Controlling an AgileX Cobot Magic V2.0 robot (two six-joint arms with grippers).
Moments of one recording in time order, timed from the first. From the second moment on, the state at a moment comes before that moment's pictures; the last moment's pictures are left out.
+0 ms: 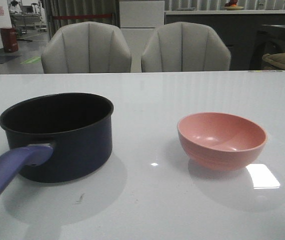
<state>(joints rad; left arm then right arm) -0.26 0.00 -0.35 0.02 0.44 -0.09 0.35 0.07 -0.14 0.39 0.16 -0.39</state>
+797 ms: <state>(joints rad) -0.26 0.76 -0.69 0.22 0.58 -0.39 0.35 0.07 -0.14 0.39 0.16 -0.39</state>
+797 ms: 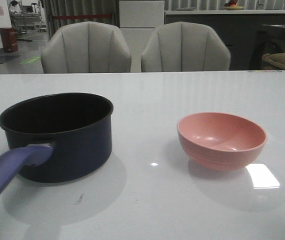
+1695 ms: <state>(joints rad) 0.10 1.54 -1.09 0.00 0.90 -0.28 0.35 0.07 -0.14 0.39 0.16 -0.39</state>
